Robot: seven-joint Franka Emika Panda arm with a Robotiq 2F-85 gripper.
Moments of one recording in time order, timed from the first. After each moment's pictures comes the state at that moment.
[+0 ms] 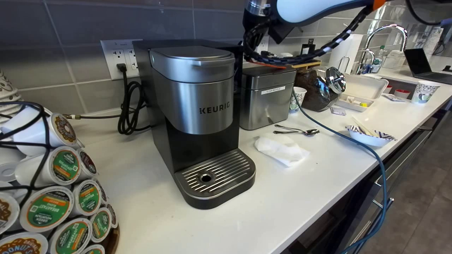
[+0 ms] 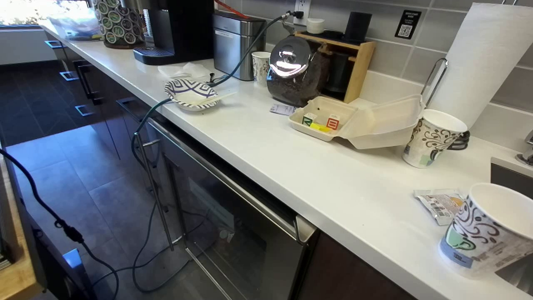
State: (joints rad) arm 0.37 0.75 -0.03 -0.90 -0.54 2.09 0.16
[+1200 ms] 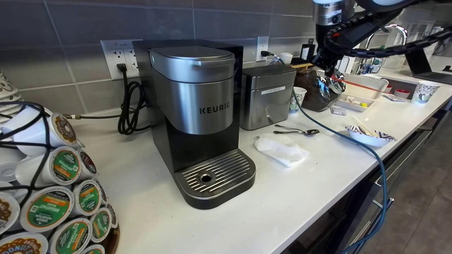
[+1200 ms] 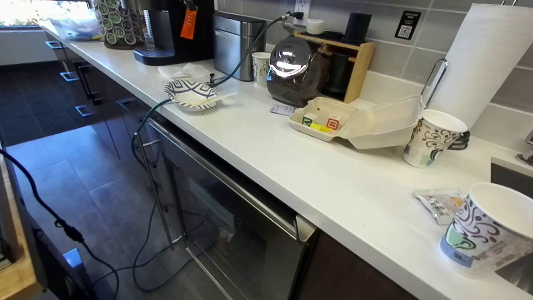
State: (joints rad) arm 0.31 0.26 -0.04 -1.63 -0.58 1.83 0.60
